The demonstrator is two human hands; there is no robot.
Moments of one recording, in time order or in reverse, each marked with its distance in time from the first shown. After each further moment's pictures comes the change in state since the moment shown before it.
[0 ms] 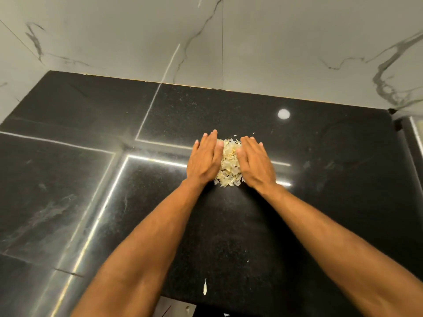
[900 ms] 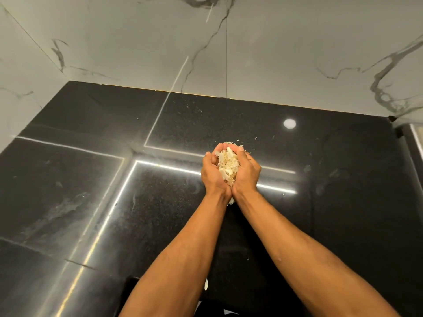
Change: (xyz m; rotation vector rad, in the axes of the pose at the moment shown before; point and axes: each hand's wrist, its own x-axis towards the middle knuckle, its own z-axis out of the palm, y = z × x) left_hand -0.035 0.064 0.010 -1.749 0.402 -0.544; right_hand -0.012 -0.081 0.009 1.694 0.359 0.602
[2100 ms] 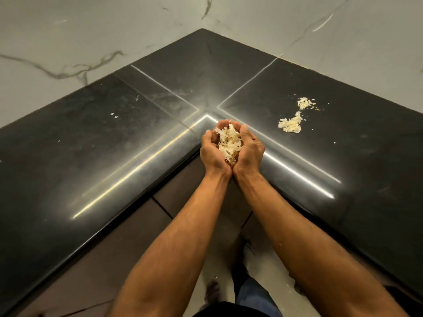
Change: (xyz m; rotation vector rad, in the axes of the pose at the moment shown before) left_hand -0.264 0.034 -0.168 -0.328 0.044 0.419; right_hand -0.289 0.064 -0.066 -0.166 -0.448 0.151
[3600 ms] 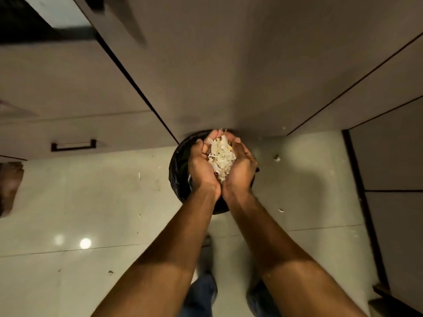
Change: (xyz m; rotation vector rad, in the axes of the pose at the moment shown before) left_hand -0.121 -0.035 -0.679 -0.366 0.772 0.254; right_hand -0.220 0.597 -0.283 -0.393 -0.197 0.675
